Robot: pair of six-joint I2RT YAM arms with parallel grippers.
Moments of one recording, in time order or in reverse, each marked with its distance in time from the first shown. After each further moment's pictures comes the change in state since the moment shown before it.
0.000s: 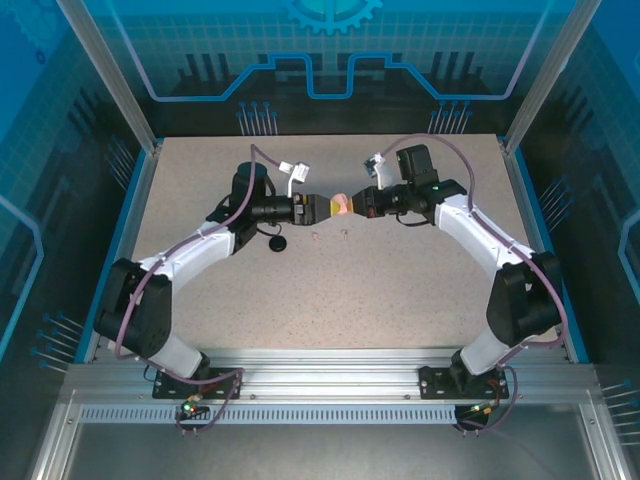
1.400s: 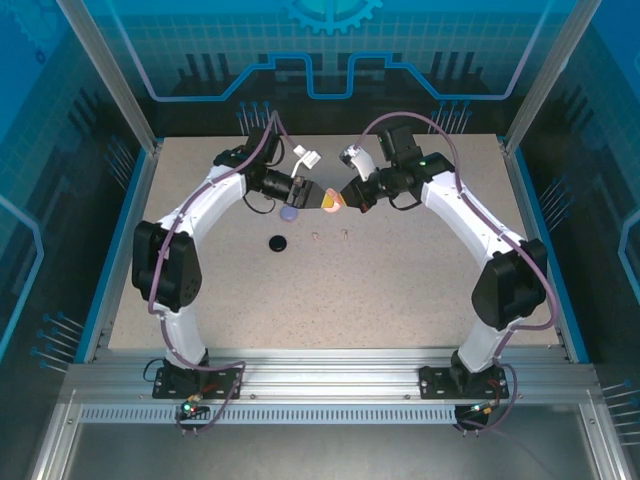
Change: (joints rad) left arm 0.073 0.350 0.630 -0.999 0.302 0.640; right arm 0.073 0.134 0.313 -0.286 0.093 -0.447
